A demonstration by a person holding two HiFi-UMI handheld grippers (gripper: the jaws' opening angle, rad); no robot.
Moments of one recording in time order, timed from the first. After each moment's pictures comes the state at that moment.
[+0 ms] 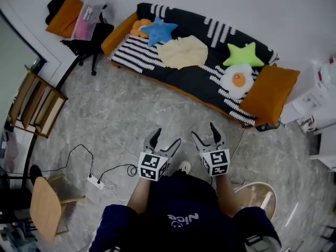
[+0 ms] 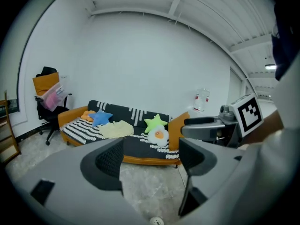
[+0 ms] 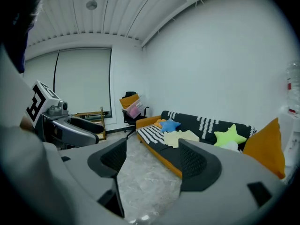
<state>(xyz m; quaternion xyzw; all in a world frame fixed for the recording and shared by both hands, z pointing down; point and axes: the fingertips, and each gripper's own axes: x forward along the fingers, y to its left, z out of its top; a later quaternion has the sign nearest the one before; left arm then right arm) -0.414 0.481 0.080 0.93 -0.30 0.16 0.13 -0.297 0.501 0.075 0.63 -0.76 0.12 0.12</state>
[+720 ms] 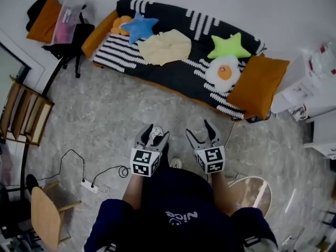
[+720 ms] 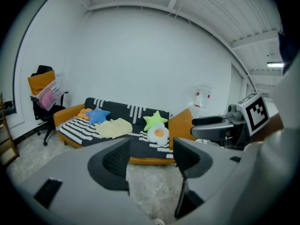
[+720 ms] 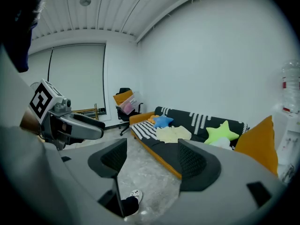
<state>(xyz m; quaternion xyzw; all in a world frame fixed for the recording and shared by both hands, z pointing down) -0.365 0.451 0.095 0.93 -0.30 0.18 0.13 -0.239 0.497 0.091 0.65 -0.74 0.14 0.14</state>
